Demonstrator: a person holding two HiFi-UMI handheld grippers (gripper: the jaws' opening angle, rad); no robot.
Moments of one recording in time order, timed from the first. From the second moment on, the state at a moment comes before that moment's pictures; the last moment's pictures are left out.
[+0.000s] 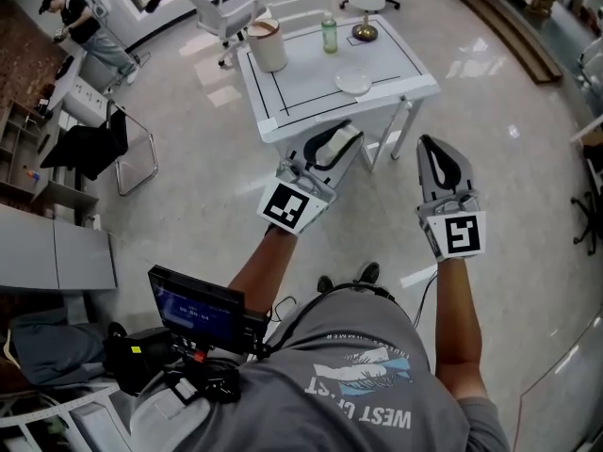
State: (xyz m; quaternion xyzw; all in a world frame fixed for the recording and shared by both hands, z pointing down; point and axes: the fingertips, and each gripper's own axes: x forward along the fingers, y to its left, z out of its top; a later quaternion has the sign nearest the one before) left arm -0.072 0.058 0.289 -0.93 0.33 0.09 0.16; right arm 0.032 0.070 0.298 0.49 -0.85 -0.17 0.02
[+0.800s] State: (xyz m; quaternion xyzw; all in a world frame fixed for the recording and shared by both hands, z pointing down) left arm -0.023 -0.023 0.306 -0.91 0.39 0.04 0.16; right arm 0.087 -0.028 0.313 0.44 -0.89 -0.14 -0.01
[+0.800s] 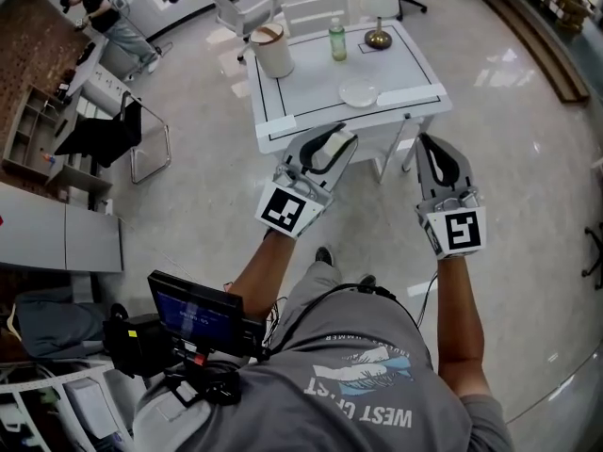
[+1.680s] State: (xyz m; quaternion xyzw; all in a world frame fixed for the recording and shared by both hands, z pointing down) left arm -0.091 -0.216 0.309 -0.93 0.34 0.06 0.15; right arm 0.017 -0.197 0.308 0.49 -0.86 -0.15 0.01
